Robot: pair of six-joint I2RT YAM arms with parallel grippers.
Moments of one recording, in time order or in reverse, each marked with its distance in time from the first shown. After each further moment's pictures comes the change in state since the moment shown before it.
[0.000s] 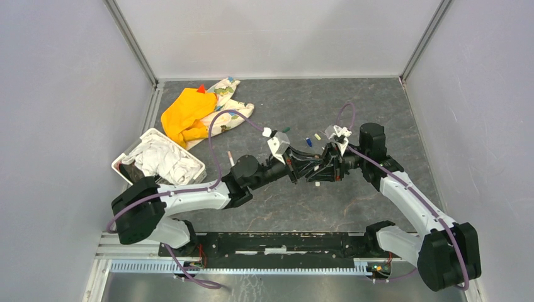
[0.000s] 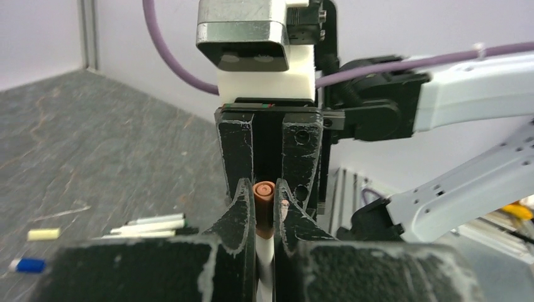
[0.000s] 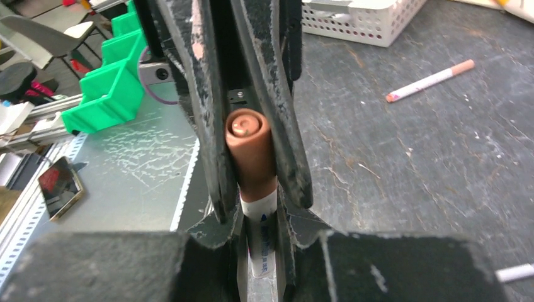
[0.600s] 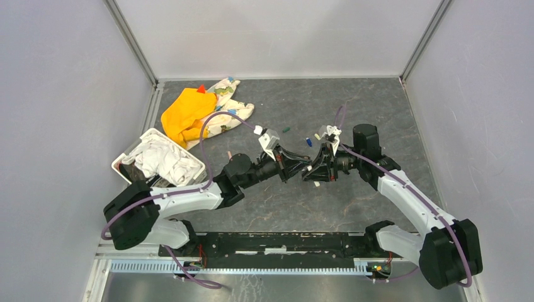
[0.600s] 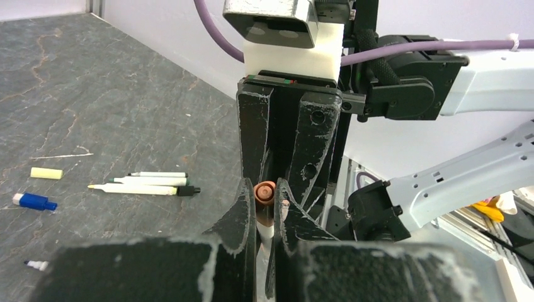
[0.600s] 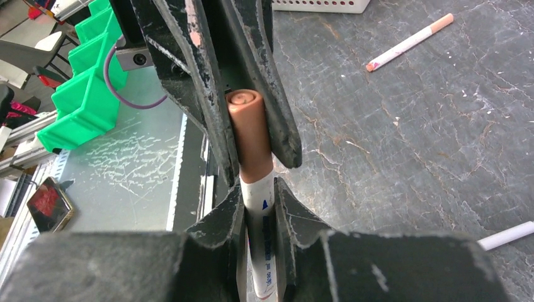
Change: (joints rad) left arm 0.079 -0.088 -0.072 -0.130 0.034 -0.107; right arm 0.045 0.016 0.023 -0.155 0.204 -0.042
